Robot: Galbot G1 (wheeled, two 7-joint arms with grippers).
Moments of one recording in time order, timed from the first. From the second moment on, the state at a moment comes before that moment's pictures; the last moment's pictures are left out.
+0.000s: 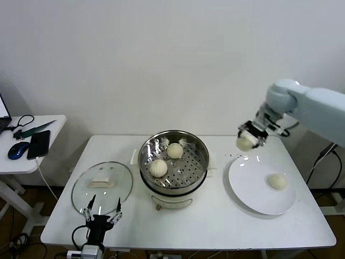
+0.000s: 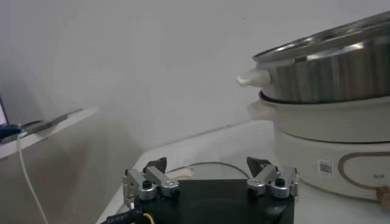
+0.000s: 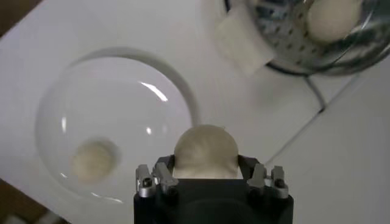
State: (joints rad) left arm 1.66 -1.54 -0.62 -1.93 0.22 -0.06 -0.01; right arm 0.76 0.83 -1.39 1.30 -0.05 0.40 -1.13
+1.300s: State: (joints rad) left arm 1.66 -1.54 -0.63 -1.89 0.20 -0.06 -0.02; right arm 0.57 1.20 -1.35 1.45 -0.17 0.56 -1.14
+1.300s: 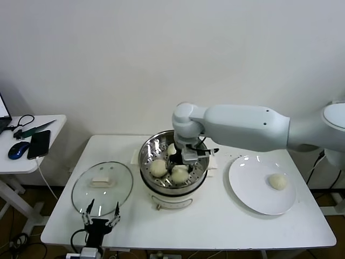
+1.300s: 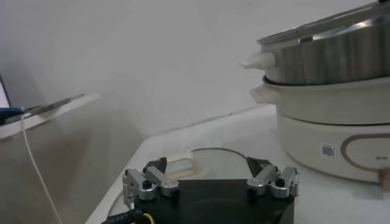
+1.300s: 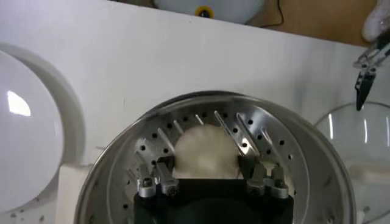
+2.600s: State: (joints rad) left arm 1.67 -1.53 -0.63 -1.91 0.20 -0.07 -0.01; right arm 0.71 0.93 -1.35 1.33 0.10 0.19 -1.06
